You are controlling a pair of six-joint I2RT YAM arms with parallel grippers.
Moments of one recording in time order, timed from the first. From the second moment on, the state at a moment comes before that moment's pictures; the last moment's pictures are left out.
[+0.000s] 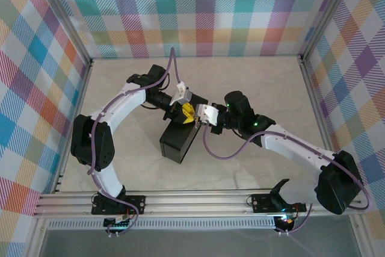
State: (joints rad) left arm -0.41 1.76 1.48 -1.01 1.07 1.06; right arm 0.72 1.28 0.91 -0.16 -0.36 -0.67
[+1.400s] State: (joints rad) left arm -0.40 1.70 1.46 -0.92 1.00 1.02; right arm 0.57 1.43 1.05 -0.20 -0.74 1.28
